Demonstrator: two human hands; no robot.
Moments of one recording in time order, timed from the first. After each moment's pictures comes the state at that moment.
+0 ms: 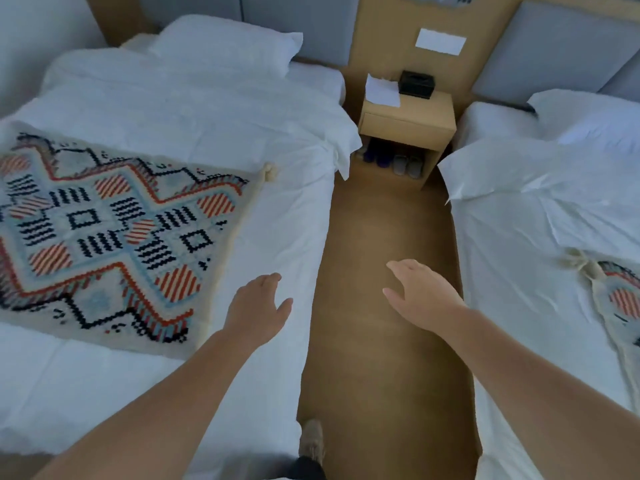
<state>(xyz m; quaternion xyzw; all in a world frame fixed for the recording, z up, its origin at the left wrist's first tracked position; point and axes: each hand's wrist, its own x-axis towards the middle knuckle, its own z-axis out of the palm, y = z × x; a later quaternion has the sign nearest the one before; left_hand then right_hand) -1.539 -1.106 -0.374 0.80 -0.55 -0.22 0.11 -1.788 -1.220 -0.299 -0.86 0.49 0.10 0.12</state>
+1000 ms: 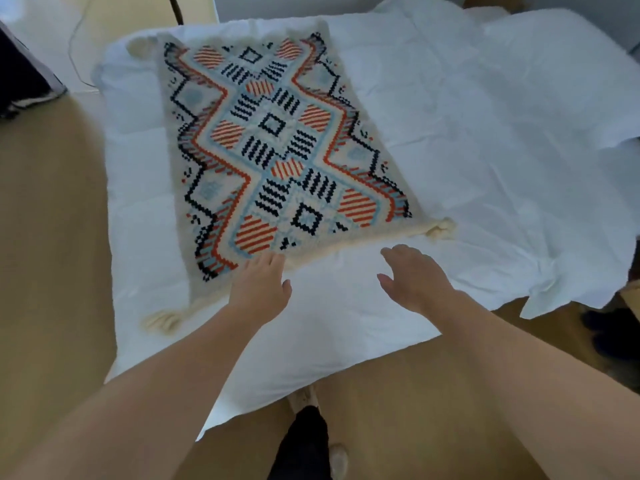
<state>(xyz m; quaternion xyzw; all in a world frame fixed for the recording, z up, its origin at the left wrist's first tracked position) -1.454 -1.239 -0.457 0.98 -0.10 -0.17 0.09 -1.467 -1.496 -0.411 -0.98 -0.03 0.20 0.01</state>
